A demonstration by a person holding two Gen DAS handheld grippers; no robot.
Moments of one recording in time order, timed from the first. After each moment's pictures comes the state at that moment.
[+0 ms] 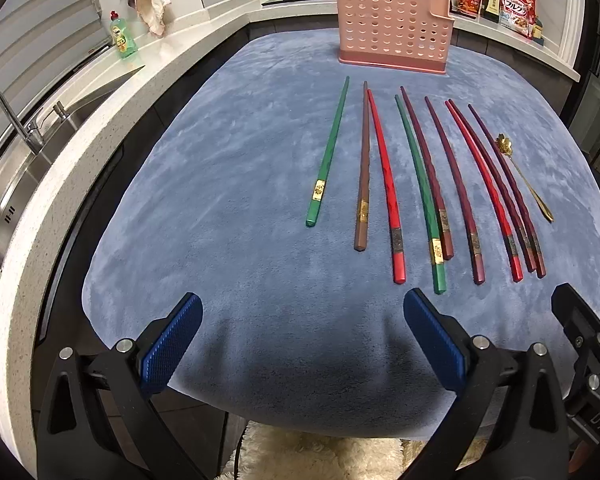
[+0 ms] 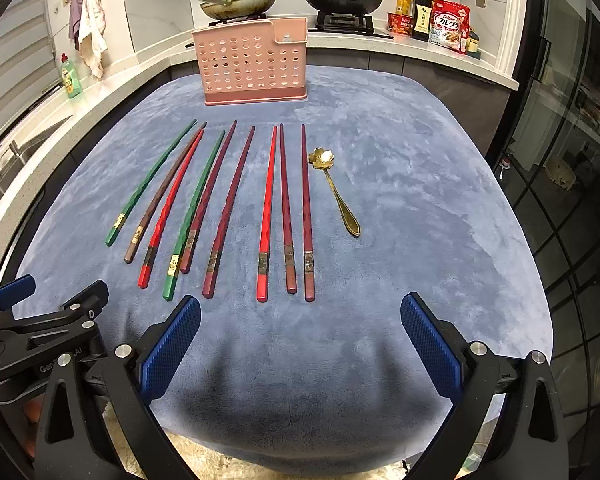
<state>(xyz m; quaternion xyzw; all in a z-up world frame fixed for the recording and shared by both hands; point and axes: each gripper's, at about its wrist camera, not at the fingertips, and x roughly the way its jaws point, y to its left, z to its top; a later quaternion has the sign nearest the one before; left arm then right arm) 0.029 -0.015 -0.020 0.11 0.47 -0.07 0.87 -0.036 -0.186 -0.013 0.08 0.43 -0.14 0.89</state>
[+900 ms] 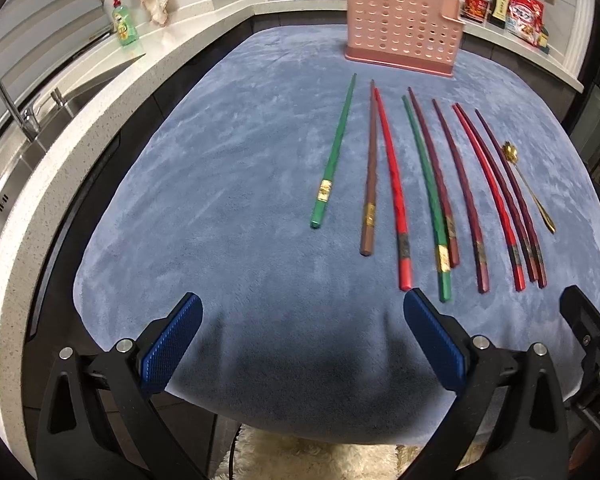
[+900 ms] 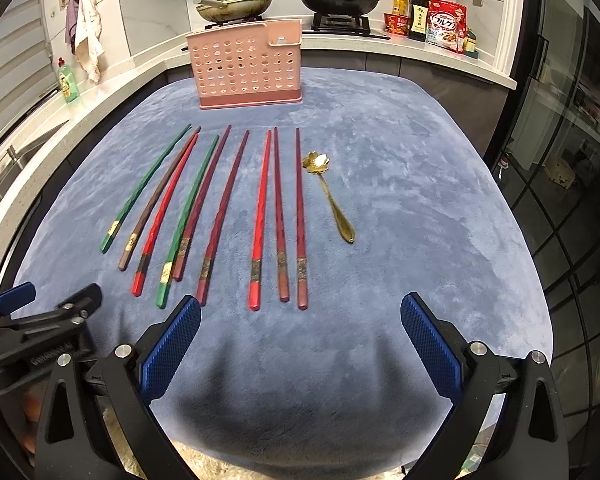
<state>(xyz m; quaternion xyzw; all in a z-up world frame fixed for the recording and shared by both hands) 0.044 -0.004 -0.025 0.08 0.48 -0.07 0.87 -0.031 -0.193 -0.011 0.08 0.43 -0.15 0.89</state>
